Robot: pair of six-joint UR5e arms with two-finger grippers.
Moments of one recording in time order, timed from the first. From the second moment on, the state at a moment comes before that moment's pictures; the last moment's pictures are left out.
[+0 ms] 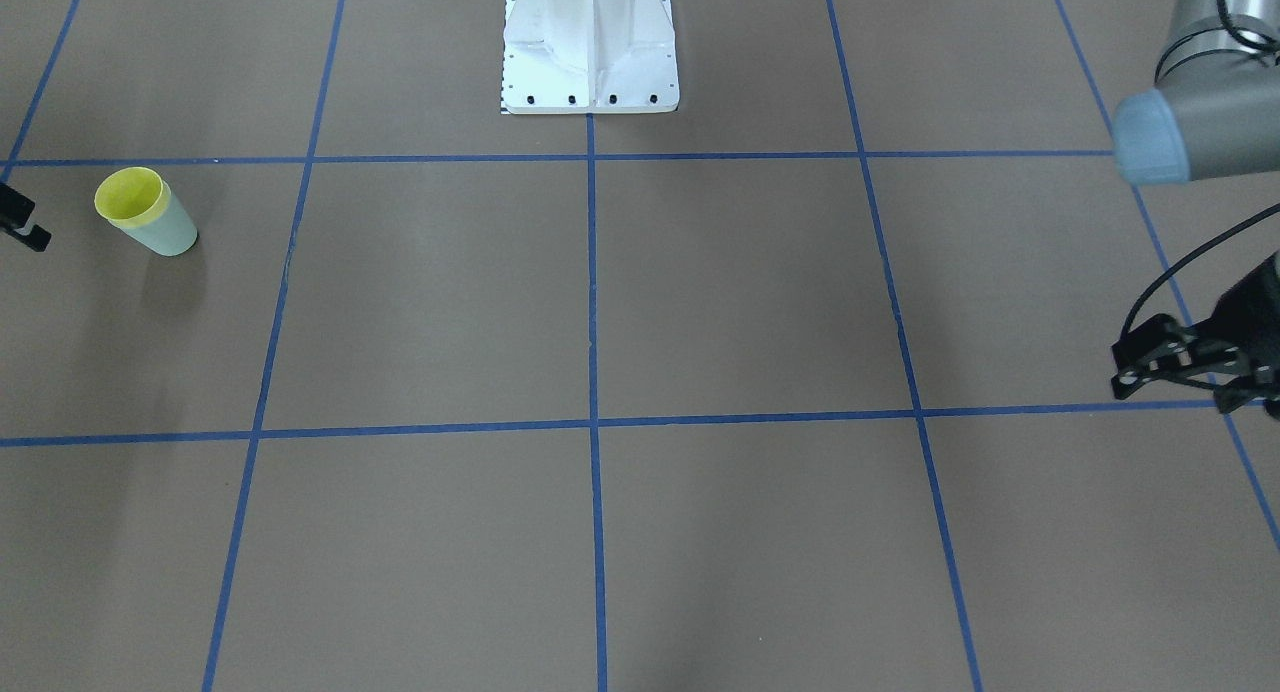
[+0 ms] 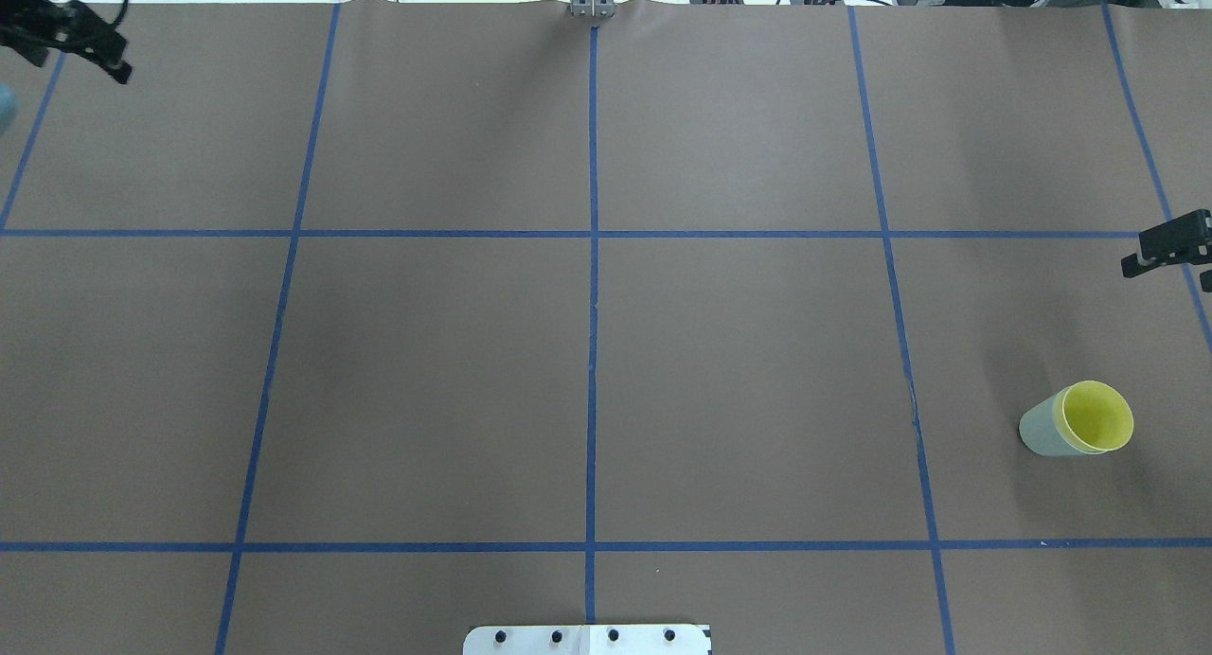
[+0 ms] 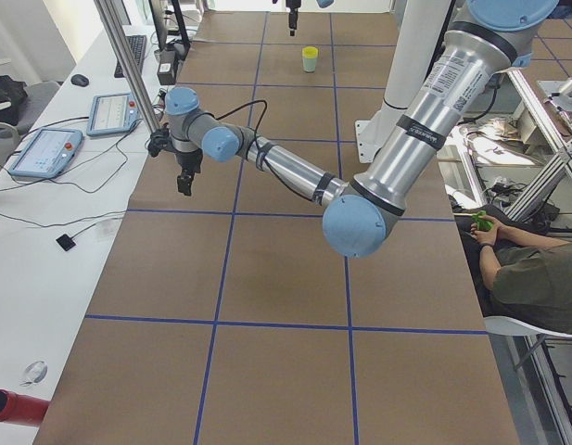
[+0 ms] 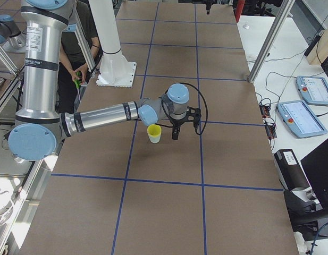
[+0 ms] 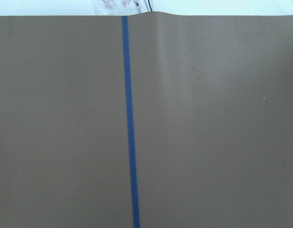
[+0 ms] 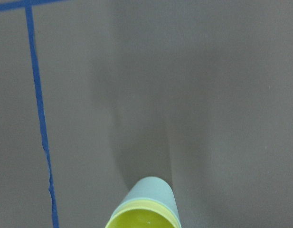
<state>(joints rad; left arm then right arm) -1.30 -1.99 -1.60 -1.53 -2.24 -0.23 1.24 -1.67 1.89 -1.32 2.37 0.69</state>
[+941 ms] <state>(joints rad) -1.59 -1.57 -1.80 -1.44 -2.39 0.16 1.39 -1.56 1.74 -1.42 2.34 0.45</state>
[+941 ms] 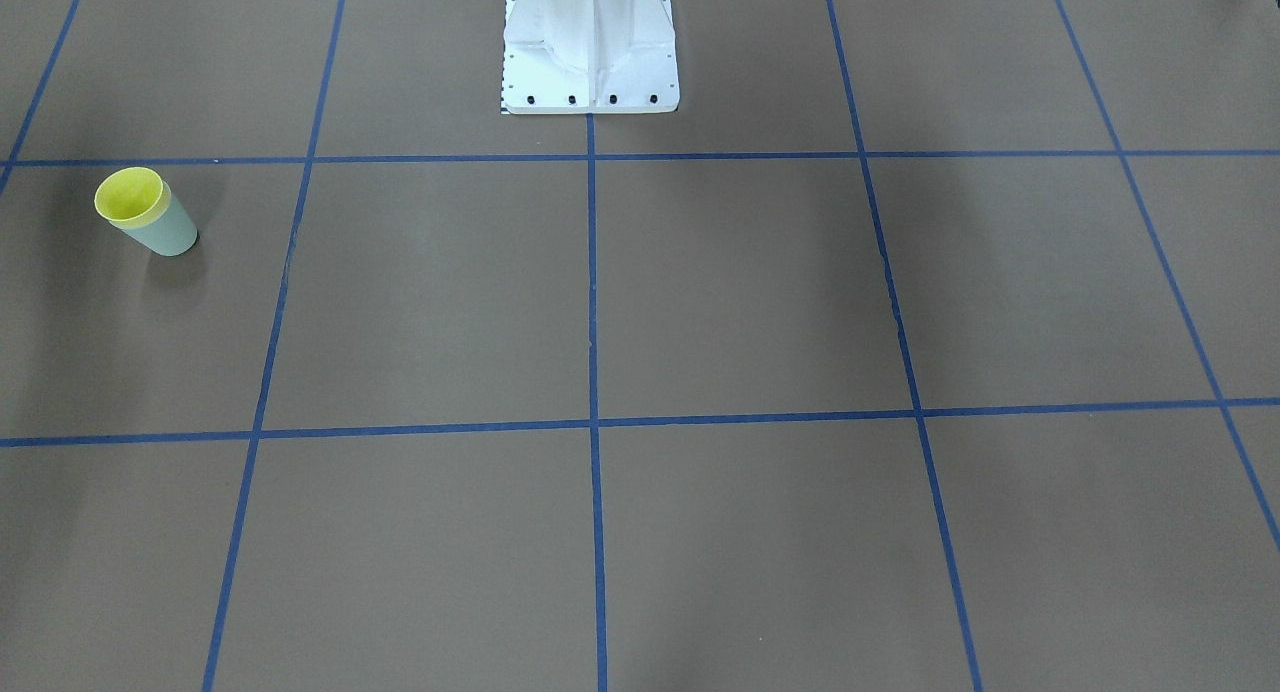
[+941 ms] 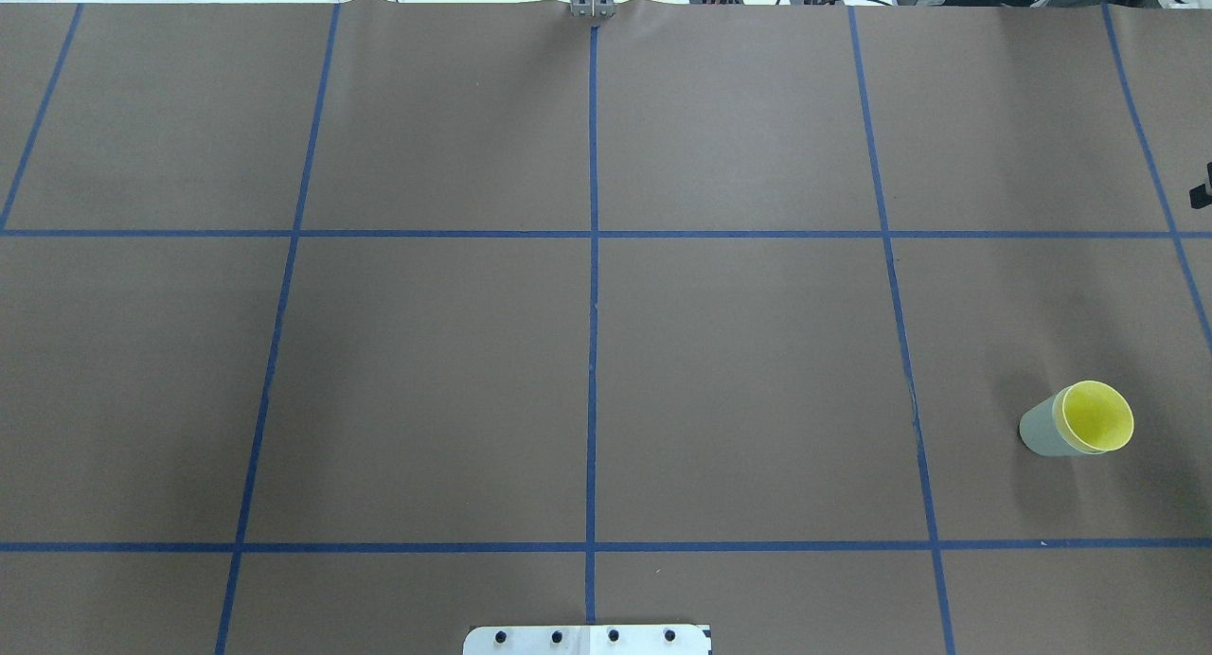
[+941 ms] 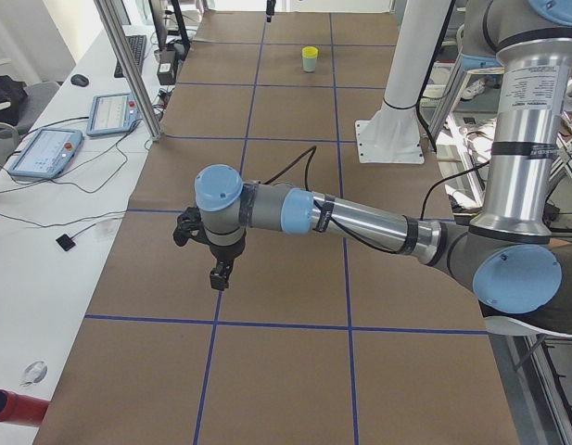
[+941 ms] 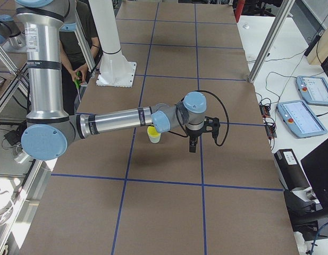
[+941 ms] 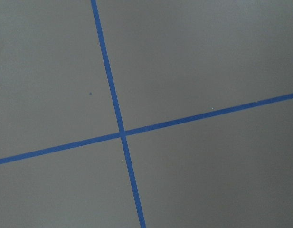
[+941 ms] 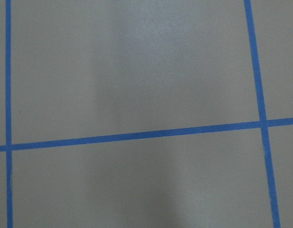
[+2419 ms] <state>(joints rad) -1.58 -1.53 -1.76 -1.48 -2.39 0.06 1.42 -1.62 1.74 -1.46 2.33 0.30</state>
